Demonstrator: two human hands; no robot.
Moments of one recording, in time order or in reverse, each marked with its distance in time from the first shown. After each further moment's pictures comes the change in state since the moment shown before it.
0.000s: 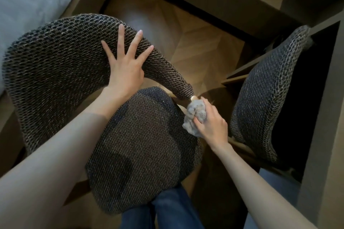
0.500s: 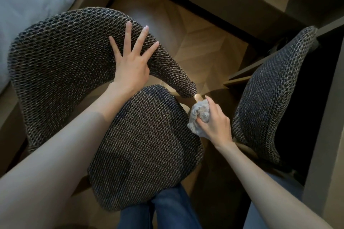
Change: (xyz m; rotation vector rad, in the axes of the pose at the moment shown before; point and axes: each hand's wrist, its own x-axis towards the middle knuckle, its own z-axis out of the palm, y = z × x) left_hand -0.003 0.002 0.003 -0.010 -0.004 -0.007; right_hand -0.001 0.004 -0.002 0.012 -0.027 -0.024
